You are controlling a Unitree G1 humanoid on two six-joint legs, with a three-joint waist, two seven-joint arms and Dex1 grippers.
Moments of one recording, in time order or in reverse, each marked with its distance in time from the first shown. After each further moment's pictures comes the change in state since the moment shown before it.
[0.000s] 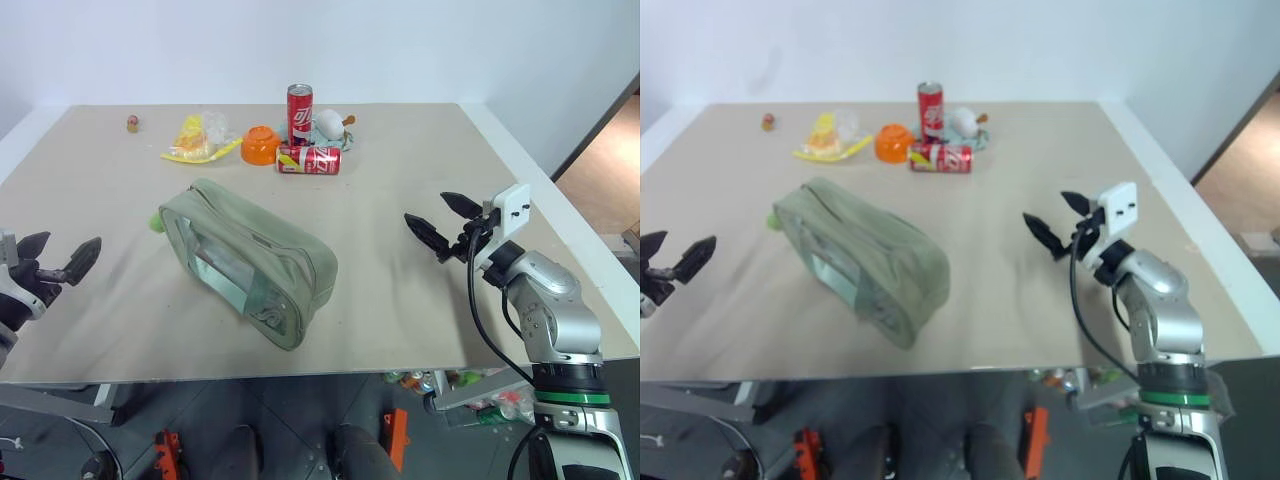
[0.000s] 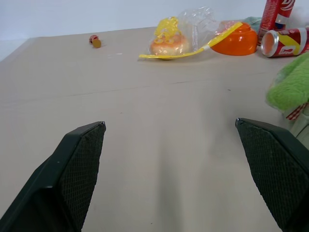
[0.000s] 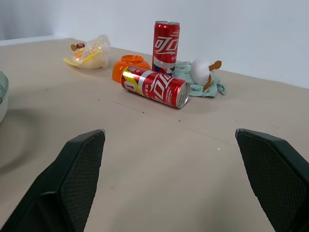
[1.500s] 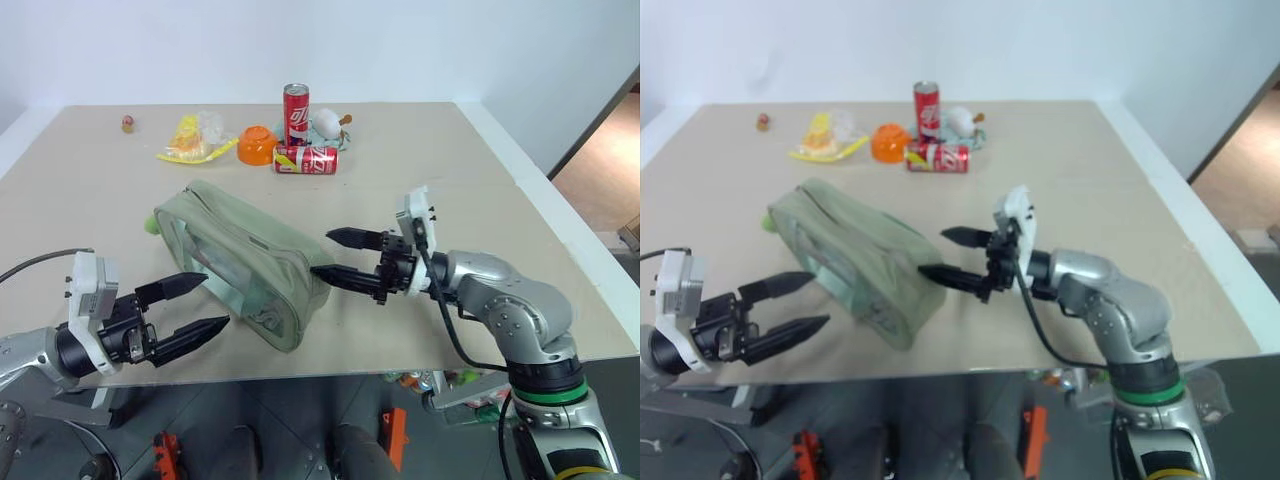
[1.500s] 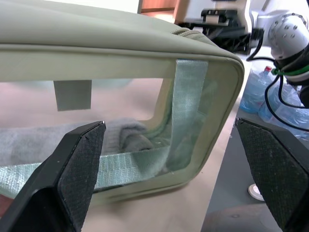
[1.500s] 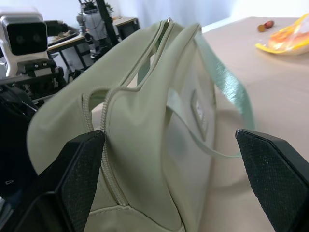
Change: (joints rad) left arm 0.209 0.061 -0.167 -0.500 -0.387 0.183 -0.356; right arm -0.087 0.045 0.269 -0.332 0.327 0.503 0.147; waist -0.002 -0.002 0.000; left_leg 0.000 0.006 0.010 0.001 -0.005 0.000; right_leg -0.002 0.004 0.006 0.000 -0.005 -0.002
